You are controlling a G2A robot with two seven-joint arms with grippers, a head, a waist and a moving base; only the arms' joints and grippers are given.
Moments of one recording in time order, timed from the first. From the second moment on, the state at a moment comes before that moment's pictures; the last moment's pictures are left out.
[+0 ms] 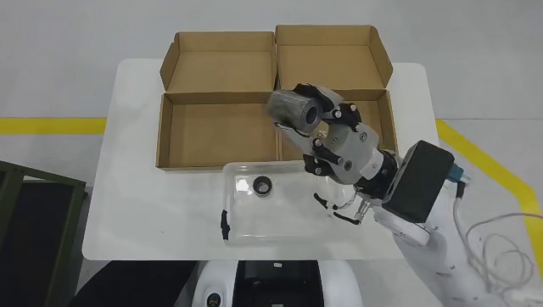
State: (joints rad) left arm -0.37 -0.34 -0.25 -1.16 3.07 0.41 0.06; right arm -1.14 -1.16 1.13 -2.17 -1.12 -0.42 -0.23
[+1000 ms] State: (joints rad) left arm -0.37 -0.34 -0.25 -1.16 3.07 0.41 0.06; right arm -1.12 -1.18 0.99 -1.99 -1.24 -0.43 0.08
